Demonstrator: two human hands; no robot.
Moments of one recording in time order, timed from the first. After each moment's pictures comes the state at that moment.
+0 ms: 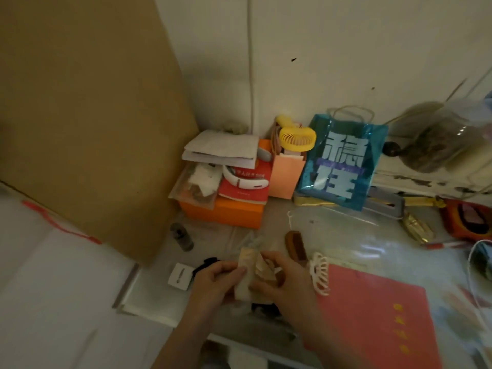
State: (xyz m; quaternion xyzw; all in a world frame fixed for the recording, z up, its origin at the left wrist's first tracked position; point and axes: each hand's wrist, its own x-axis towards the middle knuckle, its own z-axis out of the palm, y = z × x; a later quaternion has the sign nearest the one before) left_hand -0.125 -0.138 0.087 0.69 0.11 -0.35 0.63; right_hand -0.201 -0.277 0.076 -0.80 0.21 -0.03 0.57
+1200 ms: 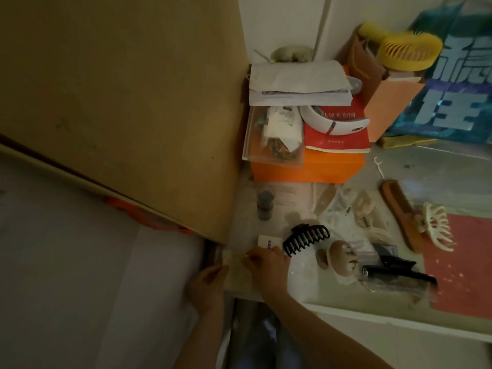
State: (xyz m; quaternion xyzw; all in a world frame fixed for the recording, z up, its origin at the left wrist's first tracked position) left_hand -0.002 0.078 -0.080 0.86 0.20 -0.16 0.45; right_hand -0.042 -0.035 -0.094 -0.85 0.35 0.04 0.39
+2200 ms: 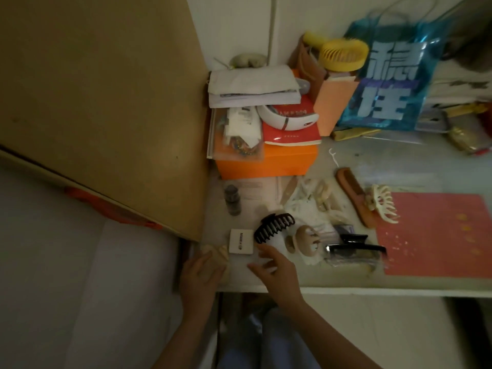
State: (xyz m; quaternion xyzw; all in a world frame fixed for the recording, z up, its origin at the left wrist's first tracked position) left_hand -0.021 0.076 -0.080 0.88 -0.03 -0.18 0.44; right_hand -0.121 -0.063 -0.077 -0.73 0.39 -0.04 0.57
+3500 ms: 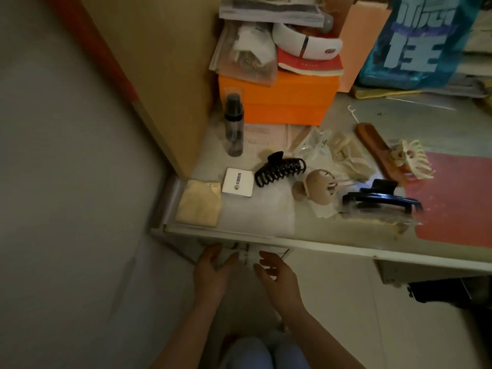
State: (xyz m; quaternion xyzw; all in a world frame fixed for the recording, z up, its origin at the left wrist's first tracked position) left_hand -0.110 0.091 -0.228 0.82 0.04 -0.24 0.52; right_hand -0.207 -0.017 -0.211 -0.70 0.39 -0.02 0.59
